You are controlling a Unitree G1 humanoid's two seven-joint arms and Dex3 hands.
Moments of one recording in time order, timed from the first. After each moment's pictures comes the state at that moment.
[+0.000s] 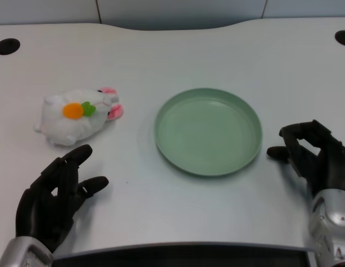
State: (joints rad) left arm 0.09 0.04 0.23 0.03 -0.40 0.27 -0.21; right arm -0.33 -0.14 -0.20 0.78 0.06 -0.30 -0.08
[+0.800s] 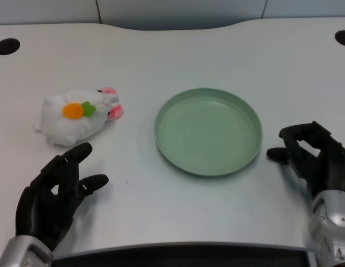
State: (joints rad) left arm 0.09 0.04 0.23 0.05 -0.37 0.19 -0.24; right arm -0.33 -0.14 -0.21 0.79 0.07 -0.30 -0.07
